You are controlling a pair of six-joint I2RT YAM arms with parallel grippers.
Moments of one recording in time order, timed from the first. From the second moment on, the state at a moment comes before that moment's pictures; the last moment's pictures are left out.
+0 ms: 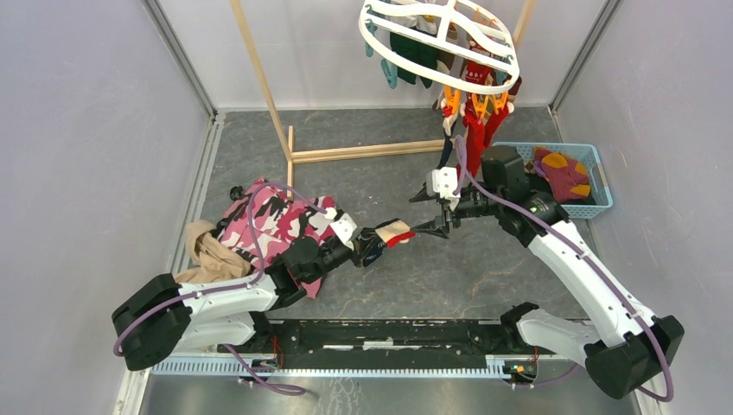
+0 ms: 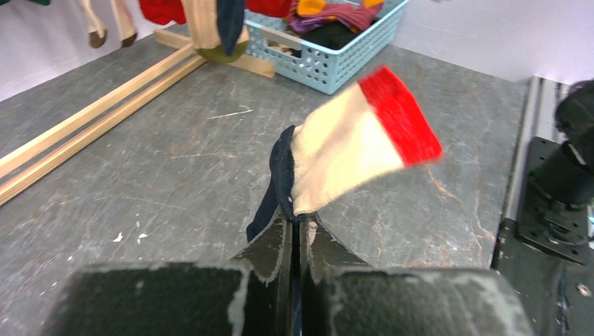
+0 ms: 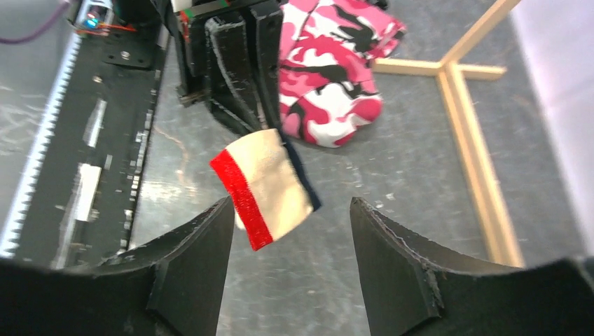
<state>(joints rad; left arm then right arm) -0.97 1.09 0.31 0.83 0.01 -0.03 0.47 1.07 1.10 -0.56 -0.93 -0.74</state>
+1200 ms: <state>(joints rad) -0.84 1.15 0.50 0.69 0.44 -0.54 0.46 1.07 1.03 -0.76 -1.05 -1.28</state>
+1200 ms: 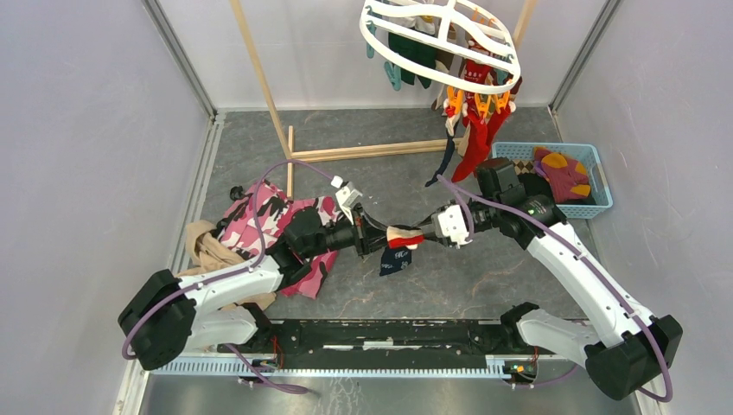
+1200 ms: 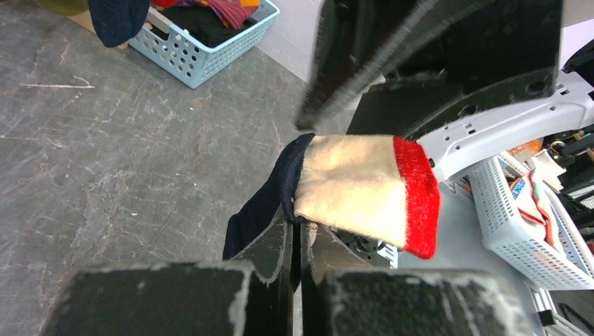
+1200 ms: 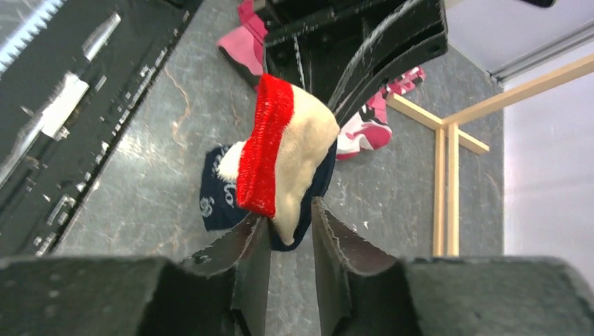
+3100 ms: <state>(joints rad) -0.64 1.33 0.54 1.09 0.63 -0.65 0.37 1.06 0.95 -0.82 -1.32 -1.24</state>
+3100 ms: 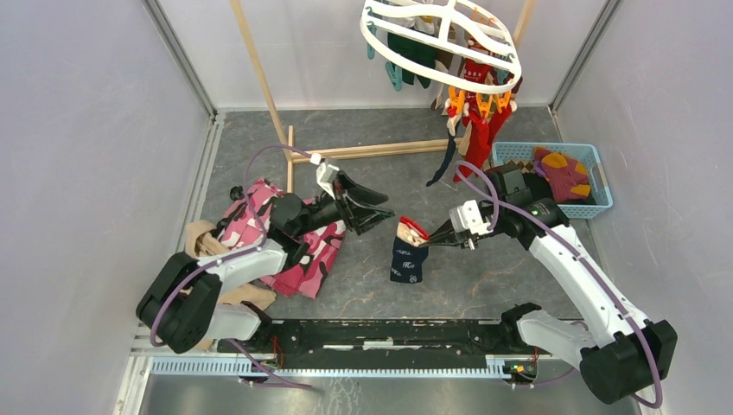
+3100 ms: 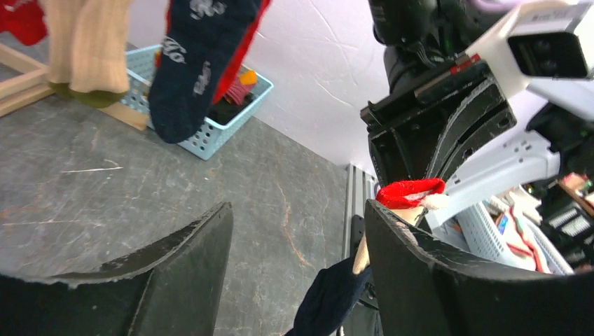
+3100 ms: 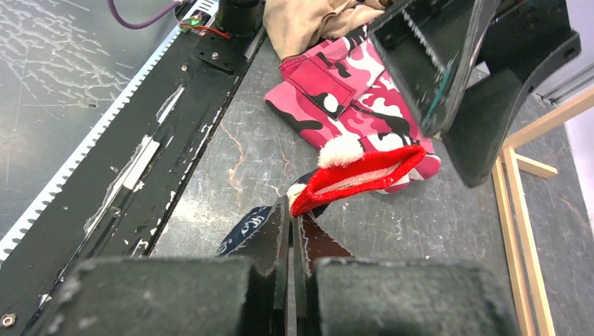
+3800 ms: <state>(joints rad) -0.56 1.10 0.76 0.57 0.55 -0.66 0.34 1.04 0.95 -0.69 -1.27 -1.07</state>
